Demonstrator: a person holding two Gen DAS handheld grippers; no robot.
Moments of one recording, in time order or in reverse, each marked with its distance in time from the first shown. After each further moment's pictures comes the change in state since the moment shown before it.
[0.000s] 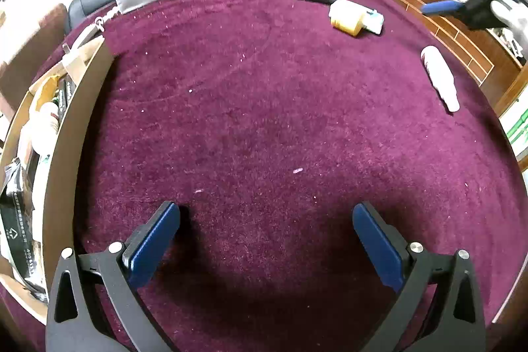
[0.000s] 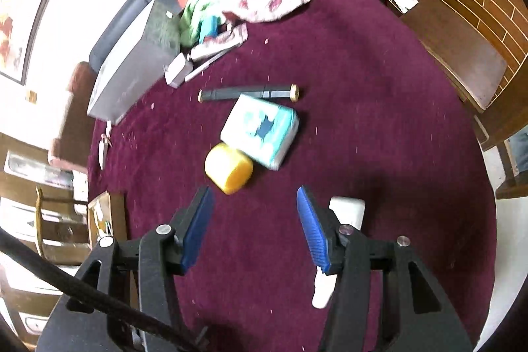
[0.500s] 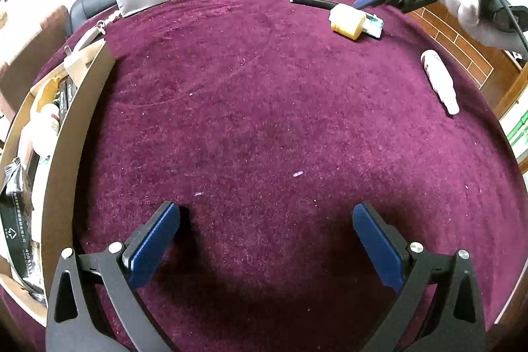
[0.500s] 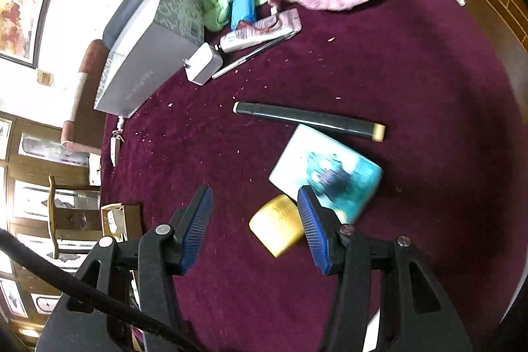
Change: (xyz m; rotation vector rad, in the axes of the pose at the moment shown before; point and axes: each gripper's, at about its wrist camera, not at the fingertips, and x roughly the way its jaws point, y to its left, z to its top) left arm 0.002 0.002 -0.001 -0.002 -0.011 0.002; right arm 0.088 0.045 0.043 -0.060 0.166 0.059
